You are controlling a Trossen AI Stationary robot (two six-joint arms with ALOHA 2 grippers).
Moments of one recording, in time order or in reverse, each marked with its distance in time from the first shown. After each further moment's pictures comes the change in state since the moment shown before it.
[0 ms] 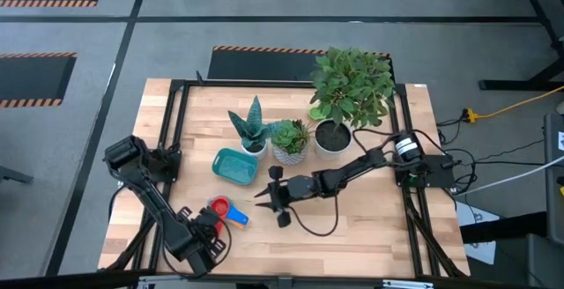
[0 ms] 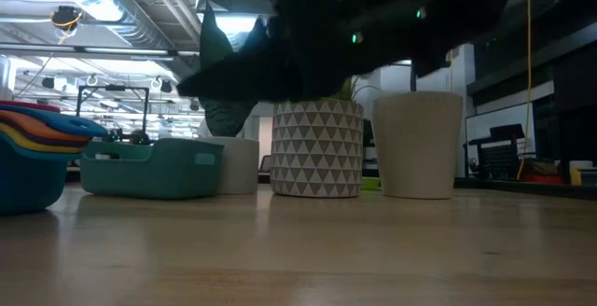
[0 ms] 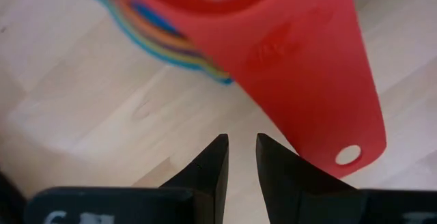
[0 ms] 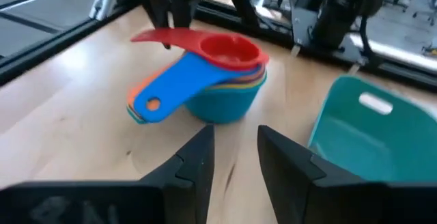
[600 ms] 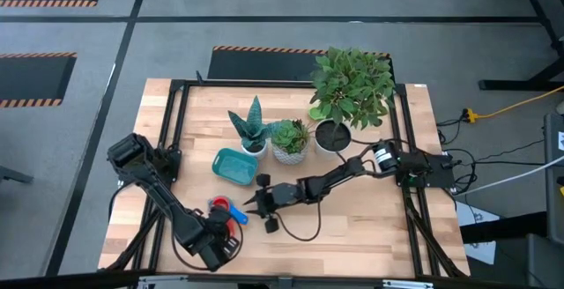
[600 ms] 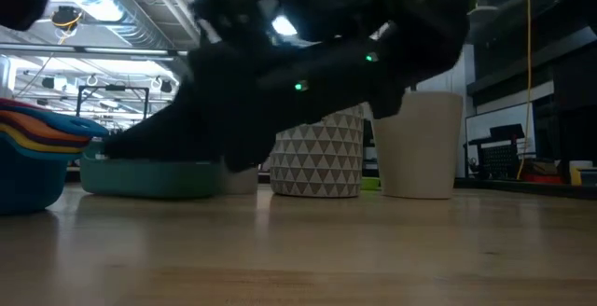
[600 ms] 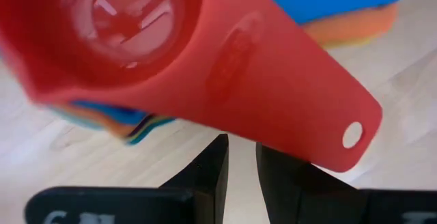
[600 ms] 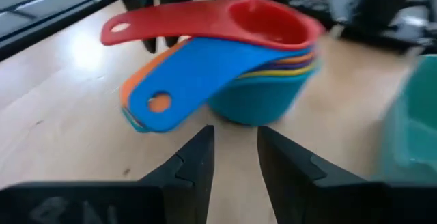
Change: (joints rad) left arm 0.090 0.000 0.000 0.162 -0.023 0.004; right arm 0.004 0.226 0.213 -0.011 -0.043 0.045
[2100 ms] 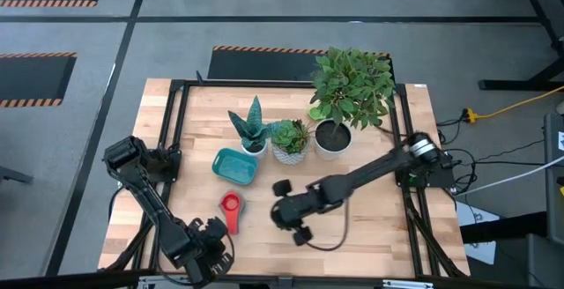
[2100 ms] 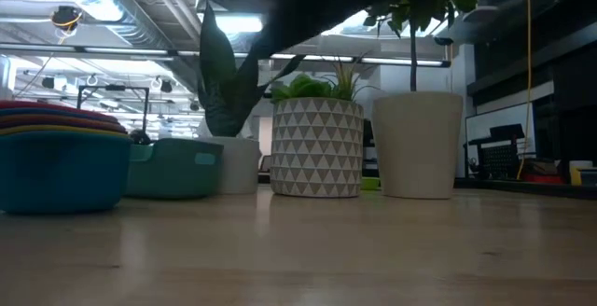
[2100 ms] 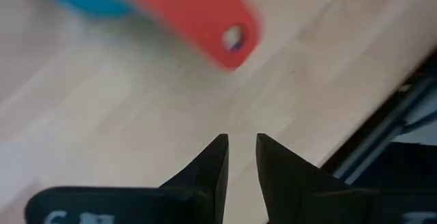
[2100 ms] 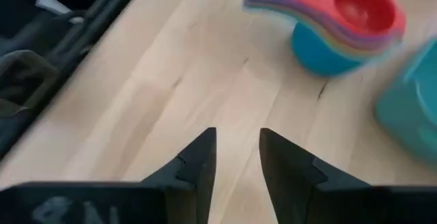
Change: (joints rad) left arm -0.107 0.000 0.062 0.063 -0.126 0.056; right arm 0.127 -0.346 0.162 -1.034 -0.011 0.029
